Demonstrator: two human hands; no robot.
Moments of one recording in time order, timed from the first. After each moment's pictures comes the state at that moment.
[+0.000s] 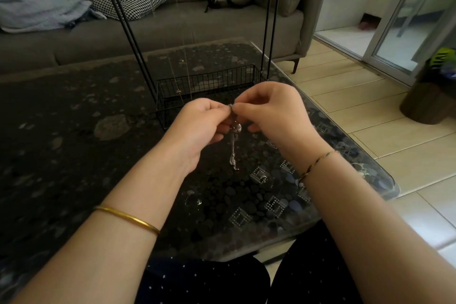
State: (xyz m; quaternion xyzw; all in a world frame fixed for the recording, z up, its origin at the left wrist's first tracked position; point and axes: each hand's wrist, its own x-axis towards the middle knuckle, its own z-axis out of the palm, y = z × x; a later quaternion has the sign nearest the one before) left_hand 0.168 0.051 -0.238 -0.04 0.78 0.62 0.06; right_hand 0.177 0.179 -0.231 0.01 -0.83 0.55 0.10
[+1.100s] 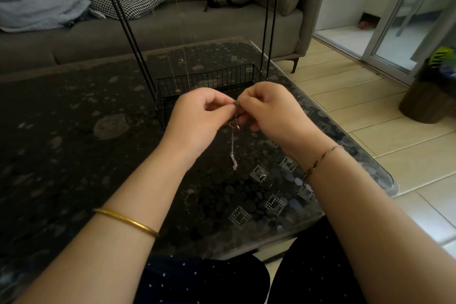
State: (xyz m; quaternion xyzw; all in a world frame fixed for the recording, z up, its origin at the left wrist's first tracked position) left_hand 0.173 0.047 -0.234 0.07 0.85 0.52 -0.06; right_hand 0.173 0.180 -0.230 0.05 -0.84 0.53 0.06
